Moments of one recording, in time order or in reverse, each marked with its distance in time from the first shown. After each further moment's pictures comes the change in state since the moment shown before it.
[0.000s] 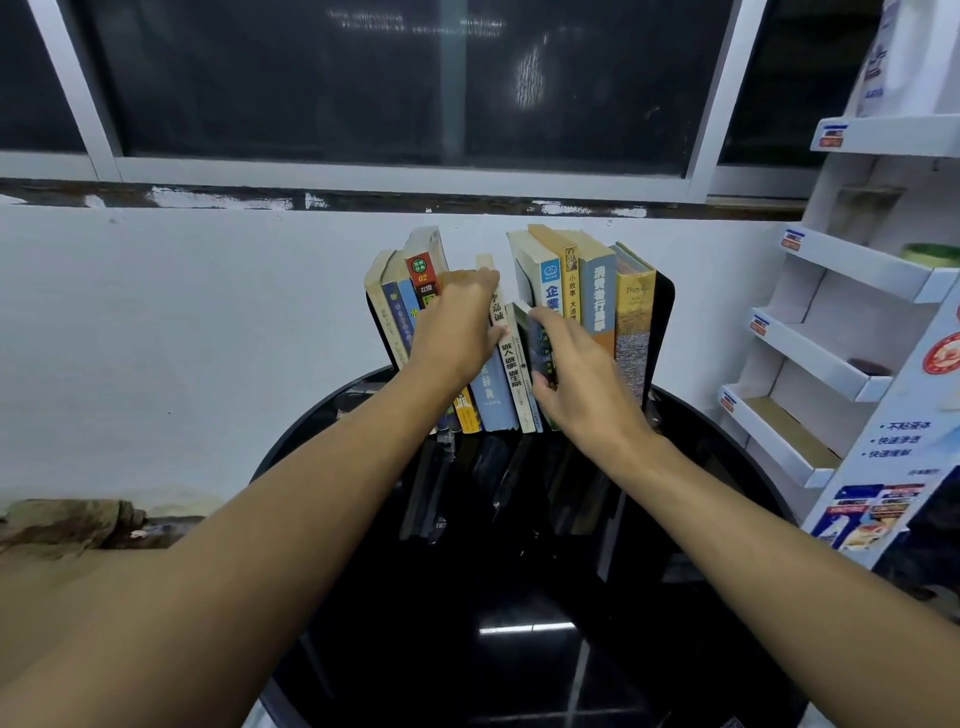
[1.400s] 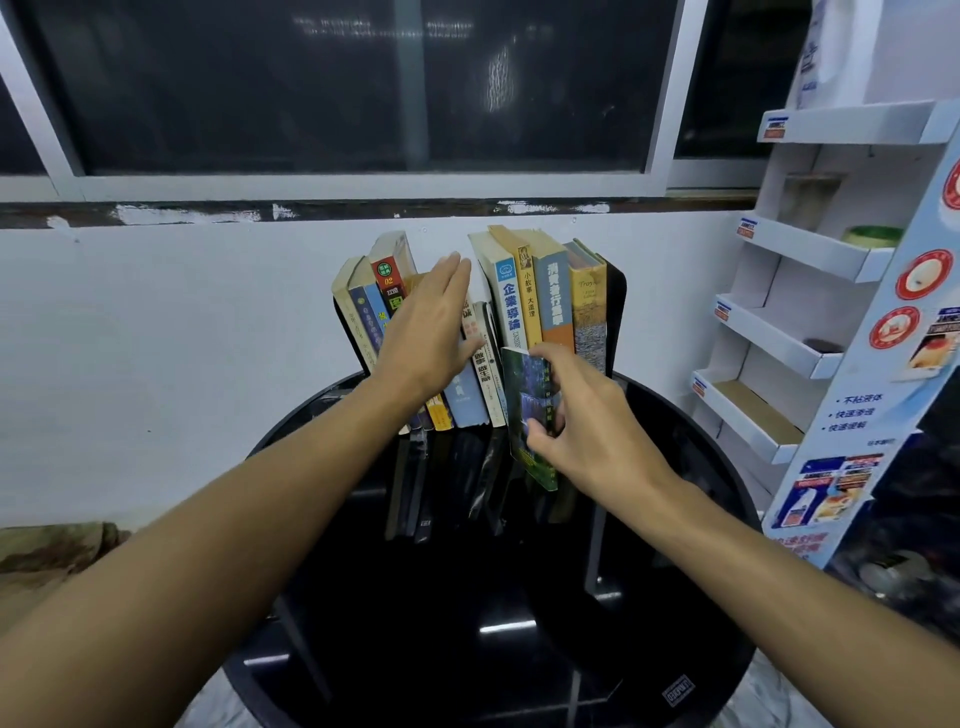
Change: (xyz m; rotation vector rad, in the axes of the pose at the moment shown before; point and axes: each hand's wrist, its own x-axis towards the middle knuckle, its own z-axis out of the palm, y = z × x) left_hand -0.020 0.020 -0.017 0.029 -0.048 0.120; right_hand -0.061 -0.025 -0.064 0.147 -0.131 0.158
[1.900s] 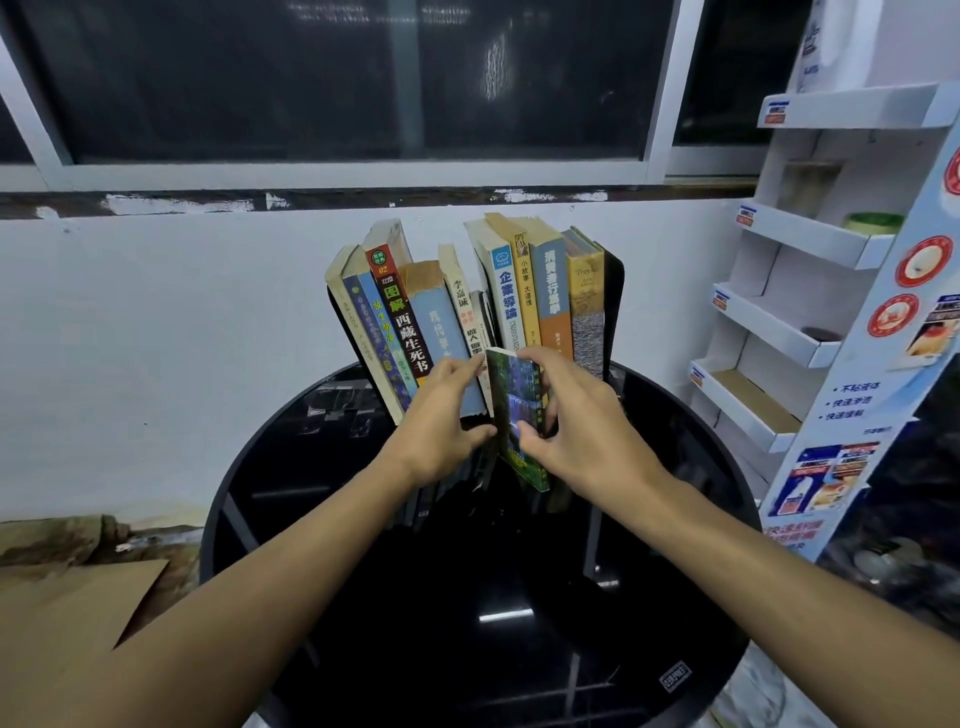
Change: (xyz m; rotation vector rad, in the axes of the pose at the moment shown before) left_hand -0.073 0.007 0.040 -0.502 -0.269 -0.129; right_hand -0.003 0.010 0.013 0.075 0.001 -0.048
